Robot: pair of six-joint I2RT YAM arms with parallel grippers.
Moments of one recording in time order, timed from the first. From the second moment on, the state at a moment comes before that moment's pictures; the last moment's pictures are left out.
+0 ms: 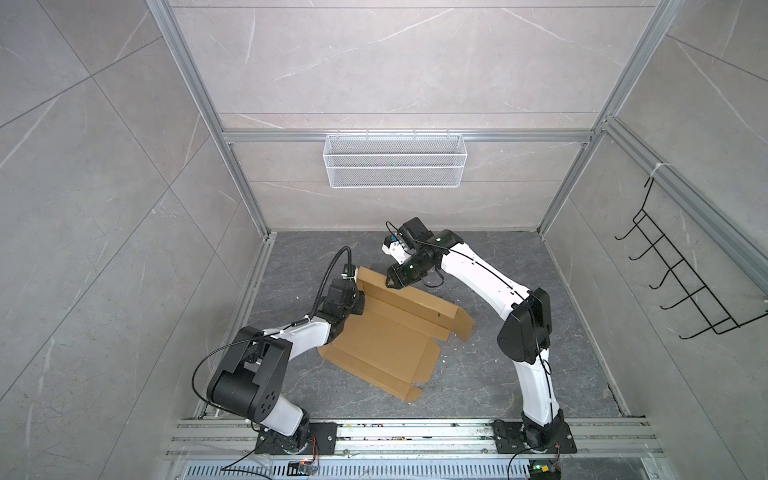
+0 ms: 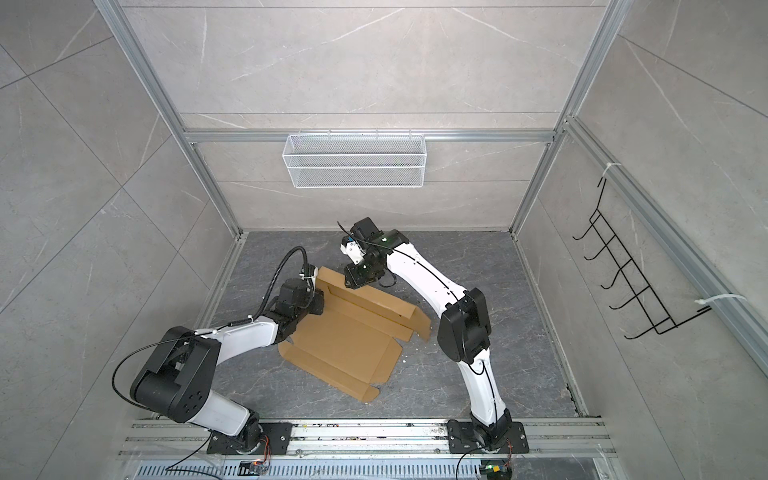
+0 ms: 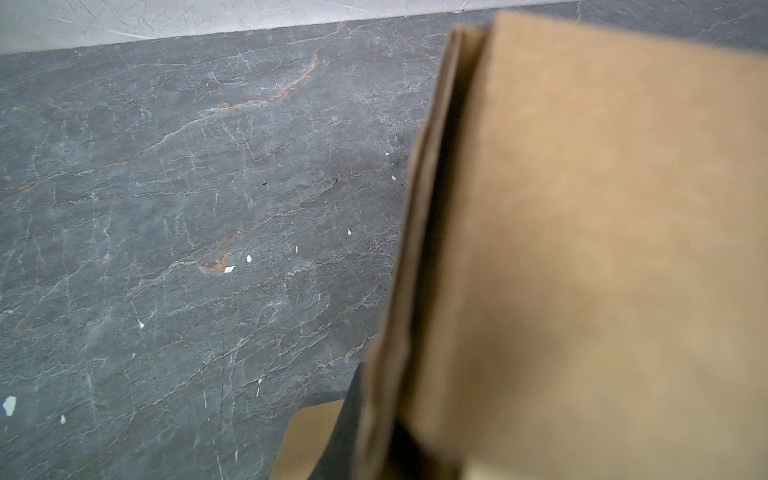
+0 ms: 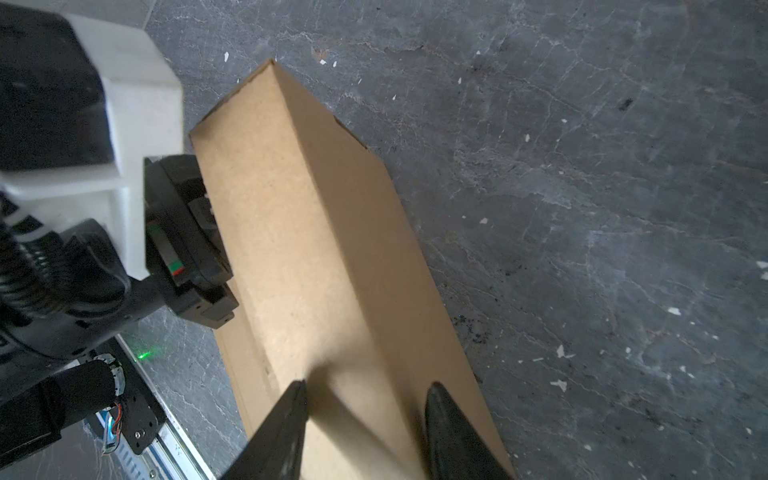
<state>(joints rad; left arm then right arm) -0.41 1.54 0.69 0.24 -0.14 -0.12 0.65 2.14 2.11 -1.07 -0.30 0.09</state>
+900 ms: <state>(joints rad) -0.28 1.62 0.68 0.28 0.13 -0.22 0.65 2.15 2.12 -1.08 -0.31 0.07</state>
